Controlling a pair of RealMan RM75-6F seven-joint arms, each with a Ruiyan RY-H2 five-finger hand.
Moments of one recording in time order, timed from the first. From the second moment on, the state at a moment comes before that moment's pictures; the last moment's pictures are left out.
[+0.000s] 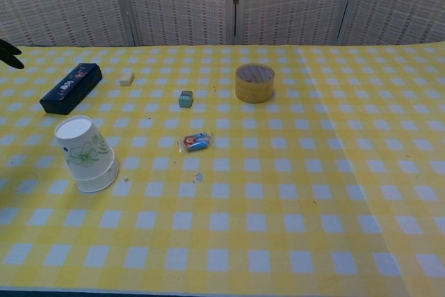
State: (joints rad) left arm -0.36 -1.08 -0.07 -1.66 1.59 1.18 0.11; right arm 0.06 -1.03 0.06 -1.69 -1.56 1.55 -0.09
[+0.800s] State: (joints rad) left arm -0.59 -1.10 -0.08 -1.77 1.39 0.84 0.18; right arm 0.06 -1.03 0.08 -1.66 -1.56 1.57 -0.07
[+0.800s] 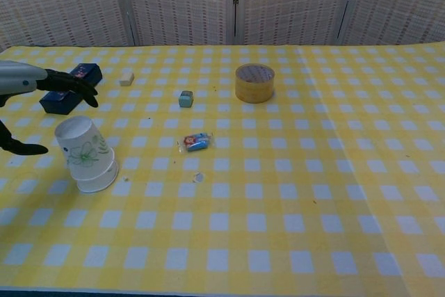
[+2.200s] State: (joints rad) left arm -0.65 -1.17 -0.06 -1.75 1.25 0.89 0.32; right arm 0.07 -1.01 0.10 -1.65 -1.55 1.58 -0.04
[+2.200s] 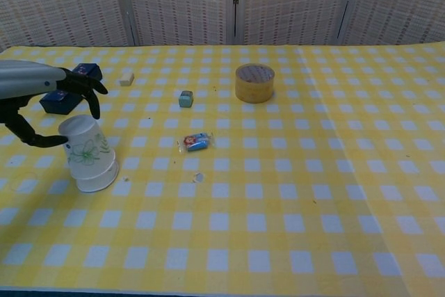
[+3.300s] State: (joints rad) left arm -0.55 -1.09 -0.09 -1.84 1.30 1.14 0.37; right arm 0.06 -1.01 0.10 -1.65 -1.56 1.59 -0.03
